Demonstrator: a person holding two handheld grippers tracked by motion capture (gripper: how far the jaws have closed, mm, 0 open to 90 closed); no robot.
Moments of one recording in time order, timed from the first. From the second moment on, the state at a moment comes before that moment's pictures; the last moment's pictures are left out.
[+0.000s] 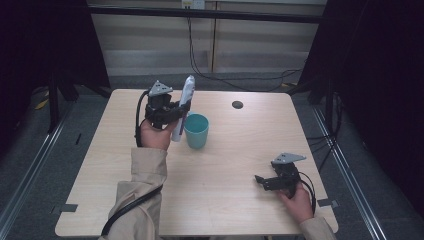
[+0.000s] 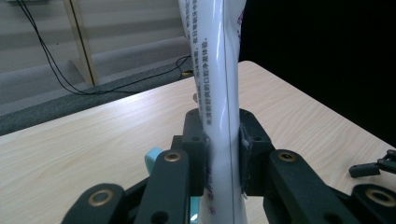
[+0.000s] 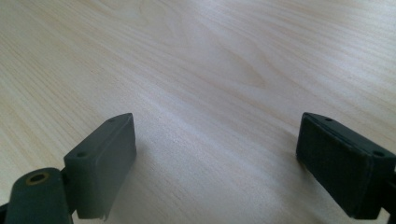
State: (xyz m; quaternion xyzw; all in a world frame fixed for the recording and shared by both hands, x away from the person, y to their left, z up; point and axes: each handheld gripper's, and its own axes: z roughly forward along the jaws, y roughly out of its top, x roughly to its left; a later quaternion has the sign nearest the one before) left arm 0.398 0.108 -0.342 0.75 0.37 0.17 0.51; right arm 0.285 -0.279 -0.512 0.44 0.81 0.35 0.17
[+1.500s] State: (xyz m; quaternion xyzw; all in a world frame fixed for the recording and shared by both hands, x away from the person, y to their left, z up) left arm 0.424 0.082 -0.343 0.74 0.37 0.18 0.53; right arm 0.286 -0.279 -0.512 0.44 0.81 0.35 0.17
